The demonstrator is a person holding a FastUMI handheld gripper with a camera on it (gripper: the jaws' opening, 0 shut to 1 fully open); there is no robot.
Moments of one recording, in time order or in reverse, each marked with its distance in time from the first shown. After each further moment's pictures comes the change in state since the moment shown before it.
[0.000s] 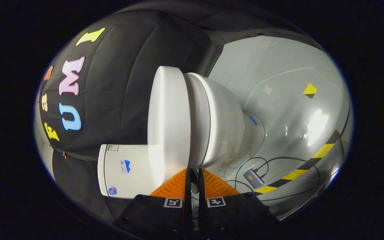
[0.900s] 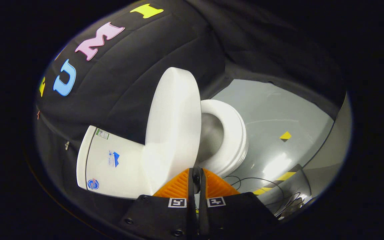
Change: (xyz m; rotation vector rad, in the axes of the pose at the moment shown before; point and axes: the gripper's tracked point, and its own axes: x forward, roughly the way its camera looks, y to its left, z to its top) arm -0.062 0.128 -0.003 -0.376 -0.209 -0.298
